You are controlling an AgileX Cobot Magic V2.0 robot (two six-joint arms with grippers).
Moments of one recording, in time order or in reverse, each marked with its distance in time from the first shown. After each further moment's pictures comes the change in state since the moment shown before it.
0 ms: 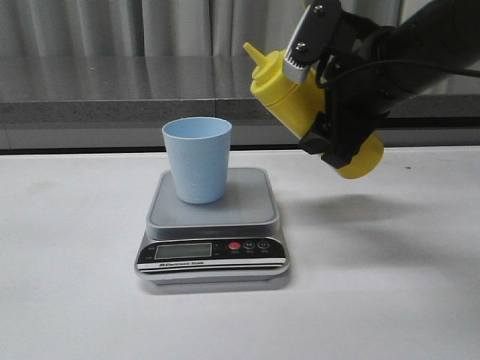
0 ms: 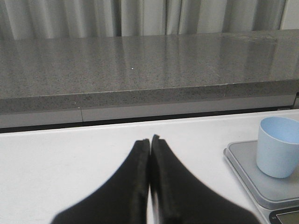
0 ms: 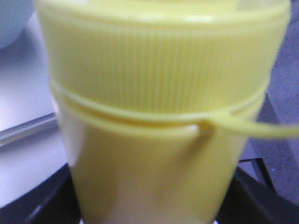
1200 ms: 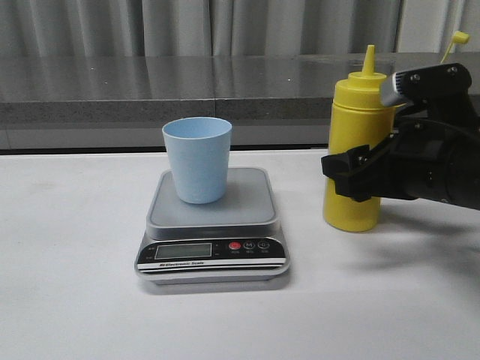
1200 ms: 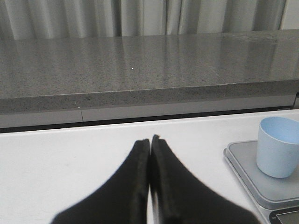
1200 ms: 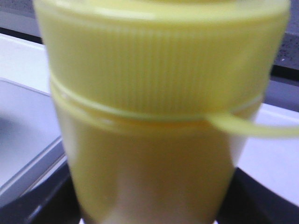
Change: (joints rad) left arm 0.000 0.000 0.000 0.000 0.000 0.000; right arm -0.157 0.219 0.434 0.446 -1.038 0.233
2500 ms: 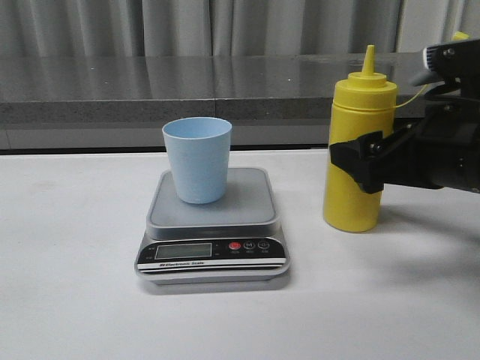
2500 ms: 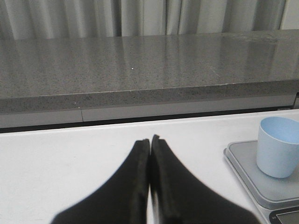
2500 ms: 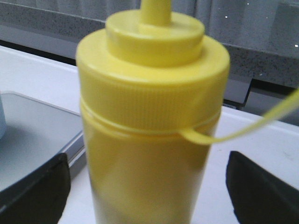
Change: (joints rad) left arm 0.000 0.000 0.000 0.000 0.000 0.000; right arm 0.000 -0.125 0.089 0.025 0.005 -0.010
